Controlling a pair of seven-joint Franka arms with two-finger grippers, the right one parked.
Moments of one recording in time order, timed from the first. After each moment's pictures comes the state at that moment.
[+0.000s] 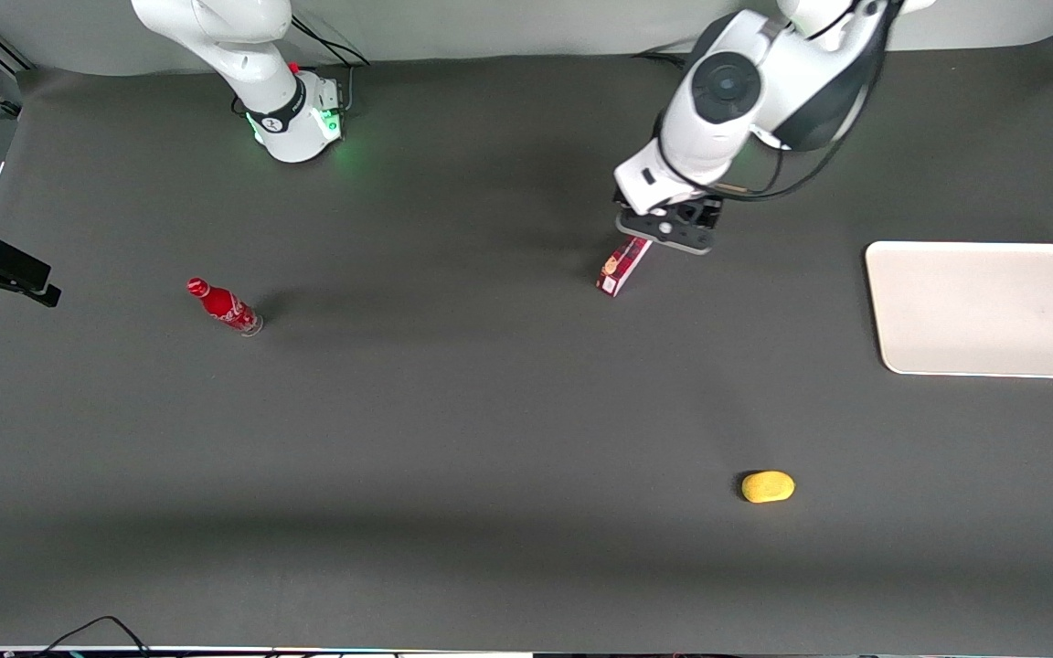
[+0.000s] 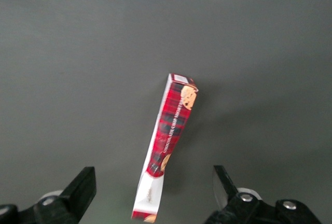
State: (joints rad) arm 0.05 -0.07 -0.75 -2.24 -0.19 2.11 -0.27
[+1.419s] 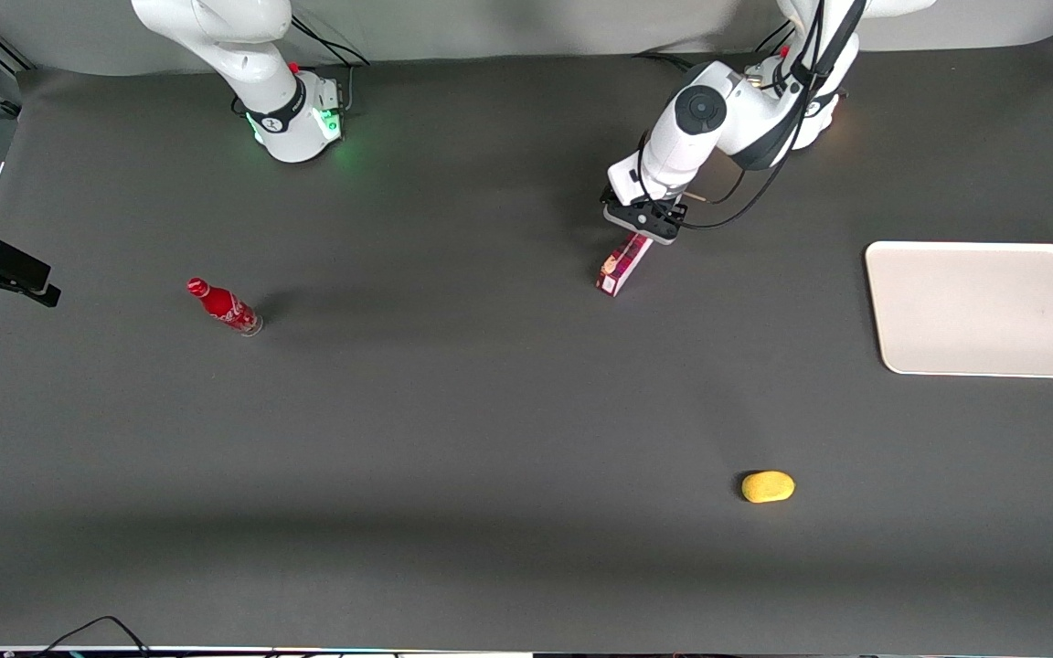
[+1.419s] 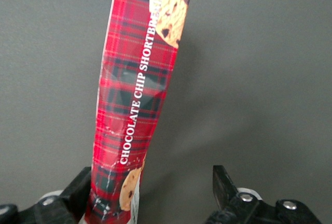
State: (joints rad) arm 0.04 0.11 -0.89 -2.65 -0.20 2.77 -0.26
